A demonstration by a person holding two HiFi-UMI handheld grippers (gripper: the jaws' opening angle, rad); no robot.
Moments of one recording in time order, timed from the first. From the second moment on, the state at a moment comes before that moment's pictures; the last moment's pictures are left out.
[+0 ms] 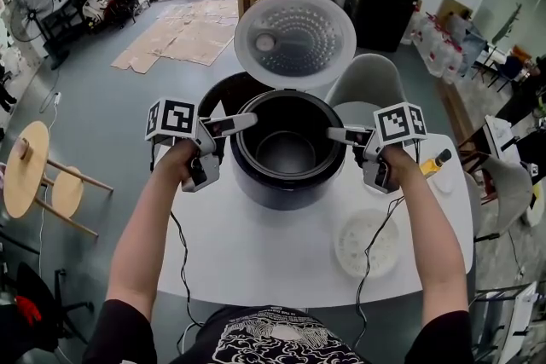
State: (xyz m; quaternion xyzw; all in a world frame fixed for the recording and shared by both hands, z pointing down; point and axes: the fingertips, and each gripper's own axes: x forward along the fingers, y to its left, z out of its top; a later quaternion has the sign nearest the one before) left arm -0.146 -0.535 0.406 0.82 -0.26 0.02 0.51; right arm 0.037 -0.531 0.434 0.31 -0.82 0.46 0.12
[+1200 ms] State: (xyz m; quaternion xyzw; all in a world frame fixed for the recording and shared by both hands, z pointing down) left arm -0.167 -0.543 0.439 0.78 -0.39 0.14 0.48; right arm 0.050 -0.541 0.446 0.38 -0.78 0.47 0.15
